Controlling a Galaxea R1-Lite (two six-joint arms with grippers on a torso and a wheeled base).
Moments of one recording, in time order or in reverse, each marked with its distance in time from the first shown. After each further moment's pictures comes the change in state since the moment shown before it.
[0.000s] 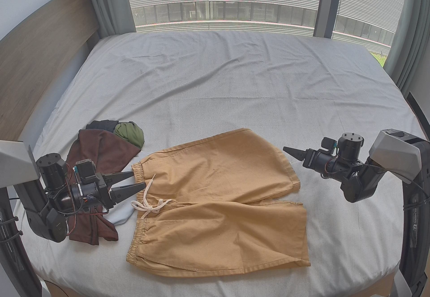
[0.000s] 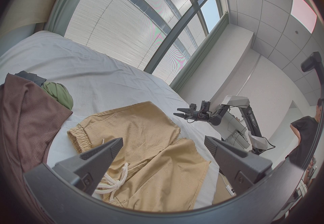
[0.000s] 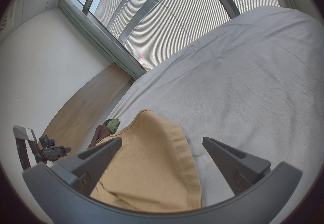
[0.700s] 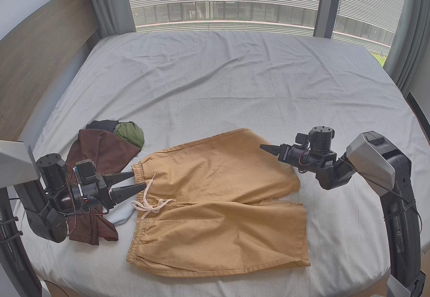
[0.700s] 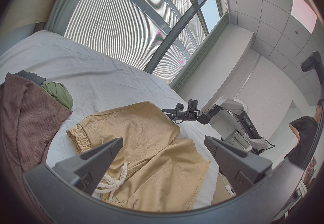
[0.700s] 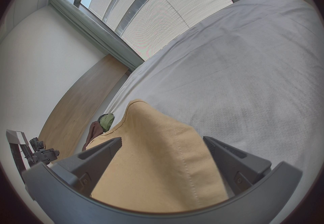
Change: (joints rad) left arm -0.003 0.000 0.003 -0.001 0.000 0.000; right arm 0.086 0.191 -0.474 0.367 -0.045 0.017
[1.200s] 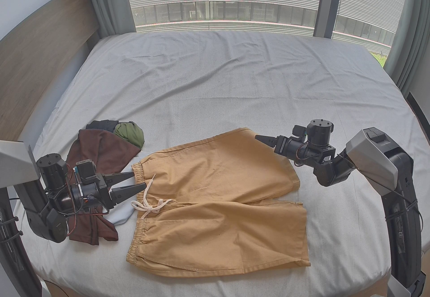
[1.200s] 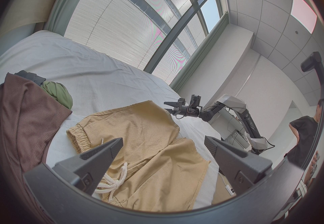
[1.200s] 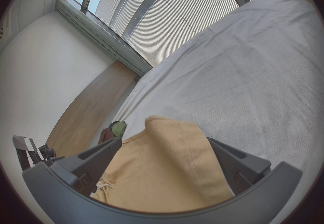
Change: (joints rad) left arm 0.000 0.000 0.000 0.000 0.000 0.000; right arm 0.033 -0.032 -0.009 -0.044 0.013 0.053
